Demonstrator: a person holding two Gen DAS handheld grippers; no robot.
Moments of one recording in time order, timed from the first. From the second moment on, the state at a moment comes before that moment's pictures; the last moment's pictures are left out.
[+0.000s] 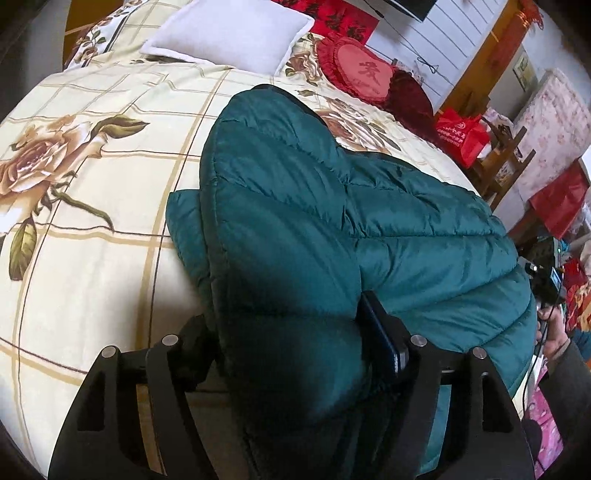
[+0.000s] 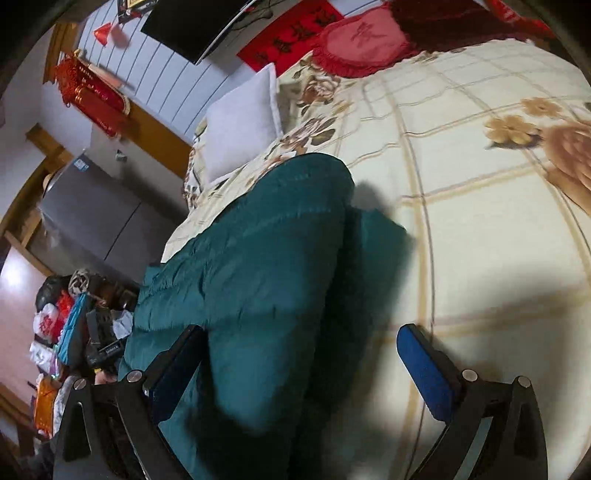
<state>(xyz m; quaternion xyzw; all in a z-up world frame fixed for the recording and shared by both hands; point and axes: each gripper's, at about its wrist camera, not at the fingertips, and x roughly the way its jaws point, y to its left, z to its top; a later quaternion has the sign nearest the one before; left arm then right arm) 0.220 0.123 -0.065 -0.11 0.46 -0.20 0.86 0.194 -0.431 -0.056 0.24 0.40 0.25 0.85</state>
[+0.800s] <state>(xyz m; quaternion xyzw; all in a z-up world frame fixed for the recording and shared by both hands) 0.181 0.075 -0.034 0.00 0.40 -0.06 0.91 0.159 -0.323 -0.019 -0.12 0.33 0.11 0.93</state>
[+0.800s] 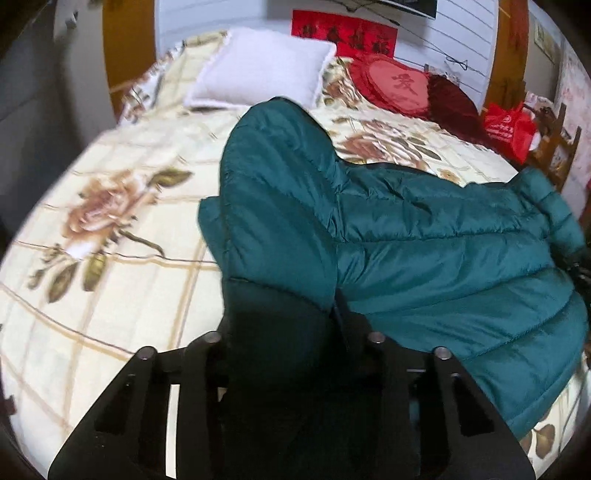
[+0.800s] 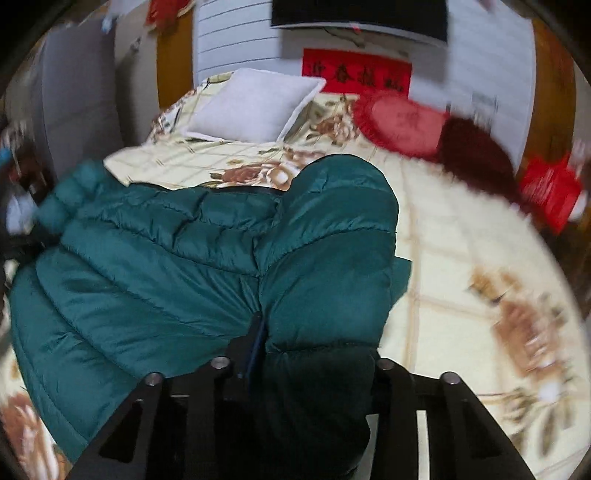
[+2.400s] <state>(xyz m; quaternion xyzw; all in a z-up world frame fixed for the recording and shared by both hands) 0.140 -0.001 0.017 0.04 0.42 -0.07 0.90 0.058 -0.346 0.045 0.00 0.36 0.02 0.93</state>
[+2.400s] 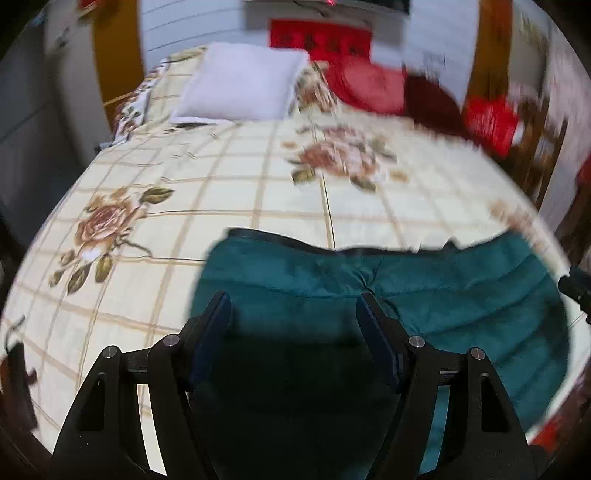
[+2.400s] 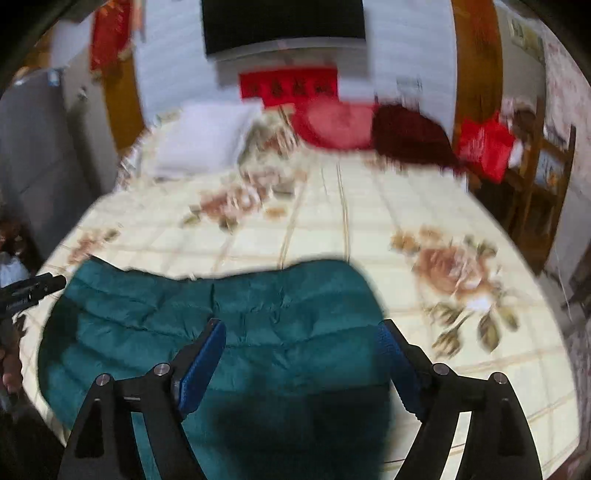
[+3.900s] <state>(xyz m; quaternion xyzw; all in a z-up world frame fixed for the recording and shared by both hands) -0.106 -0.026 0.041 0.02 0.47 -0.08 0.88 -0.206 -0.310 0.083 -0.02 0.33 -0.01 0.94</state>
